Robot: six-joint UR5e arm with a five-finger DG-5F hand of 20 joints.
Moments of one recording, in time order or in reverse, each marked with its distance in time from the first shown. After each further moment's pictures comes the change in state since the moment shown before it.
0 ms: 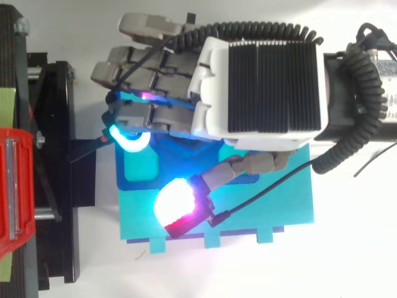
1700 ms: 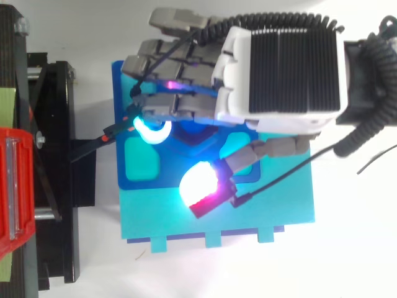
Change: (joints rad) arm -0.032 0.032 -0.031 -0.080 -0.015 0.018
